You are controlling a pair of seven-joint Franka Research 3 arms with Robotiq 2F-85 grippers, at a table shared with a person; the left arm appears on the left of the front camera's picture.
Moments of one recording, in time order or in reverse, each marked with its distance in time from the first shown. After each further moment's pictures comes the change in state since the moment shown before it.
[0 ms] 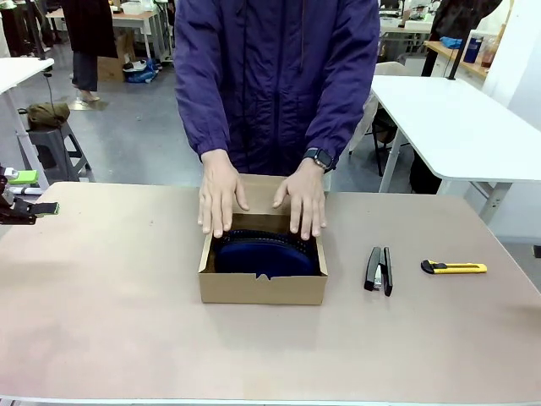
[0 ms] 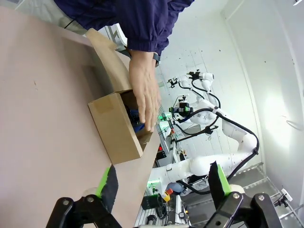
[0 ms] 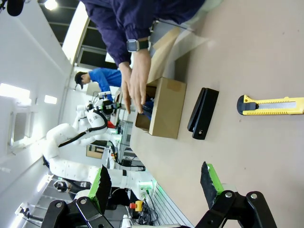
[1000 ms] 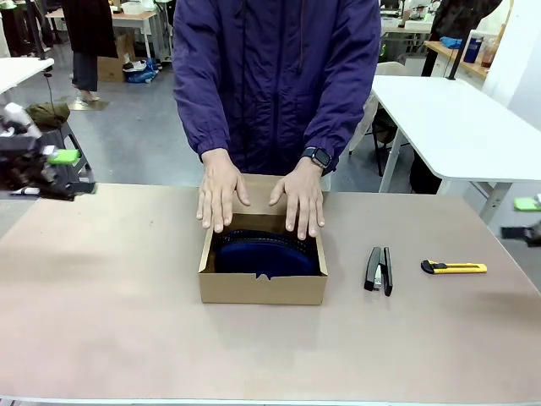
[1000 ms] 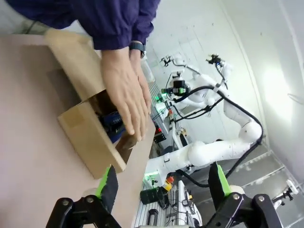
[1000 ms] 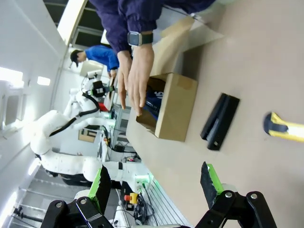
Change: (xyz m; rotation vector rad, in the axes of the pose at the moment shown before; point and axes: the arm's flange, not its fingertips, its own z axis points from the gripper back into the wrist) left arm 0.041 -0.040 -0.089 -0.032 0.149 -0.096; right arm 0.033 0.042 -0.074 -0.032 0.112 0.062
